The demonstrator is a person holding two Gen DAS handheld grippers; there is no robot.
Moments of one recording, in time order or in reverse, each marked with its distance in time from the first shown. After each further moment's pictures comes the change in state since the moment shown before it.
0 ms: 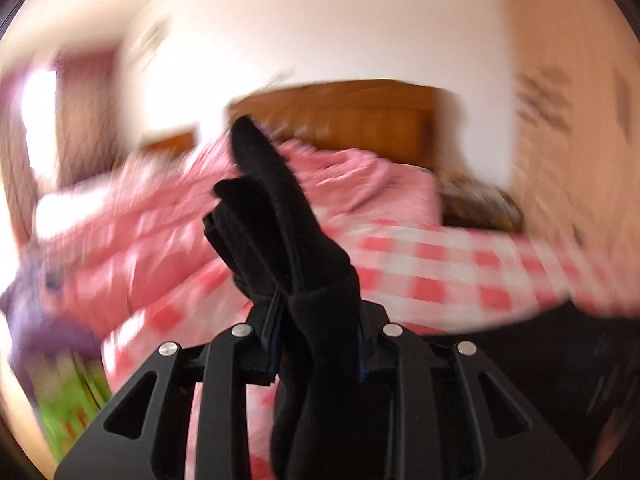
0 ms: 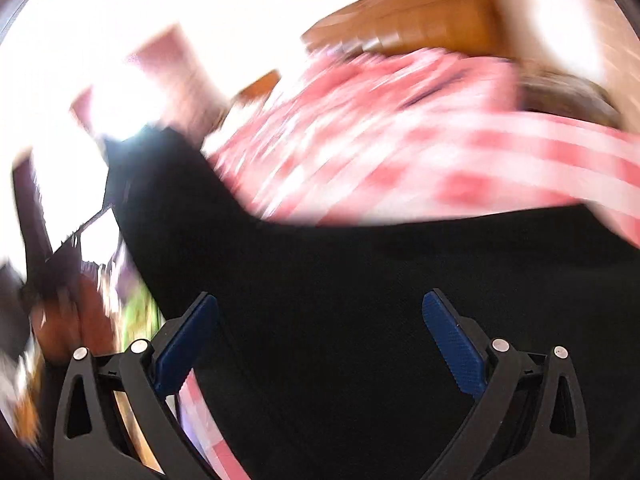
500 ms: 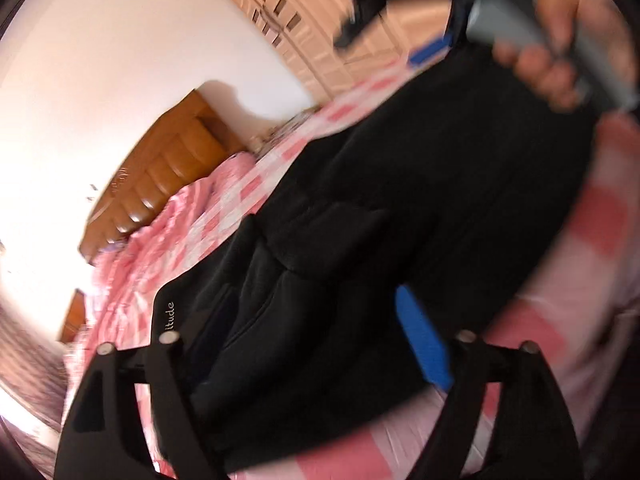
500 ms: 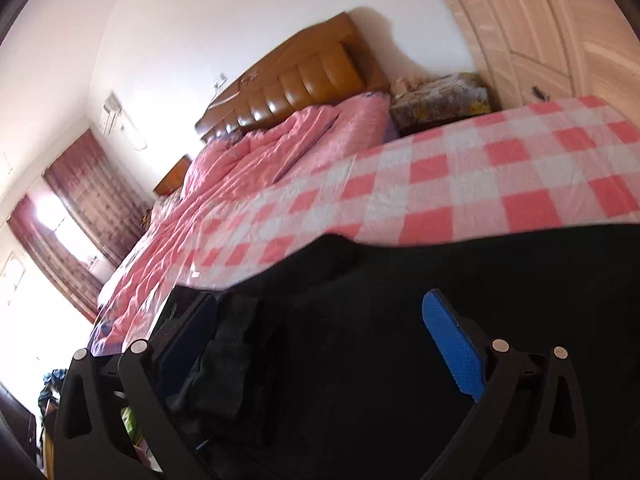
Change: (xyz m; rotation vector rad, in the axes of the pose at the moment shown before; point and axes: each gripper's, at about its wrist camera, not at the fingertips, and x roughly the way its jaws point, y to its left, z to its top) left arm -0.071 -0.171 -0.104 0.691 0.008 -0.398; right arm -0.120 -0.112 -0.017 0.246 -0.188 -0.191
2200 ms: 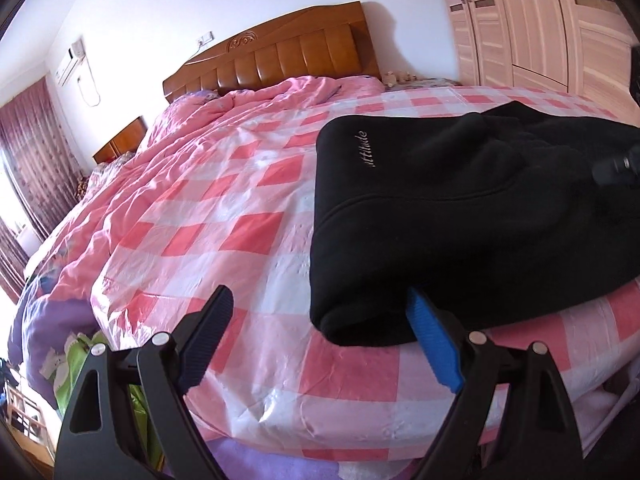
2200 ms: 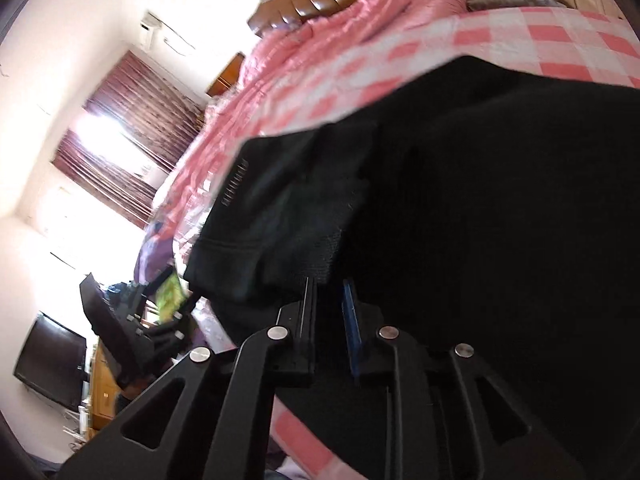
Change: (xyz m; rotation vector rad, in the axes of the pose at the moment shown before) left arm 0.002 0.114 -0.118 -0.560 0.228 0.223; right arm 0.044 0.056 -0.079 -0.051 0.404 0.210
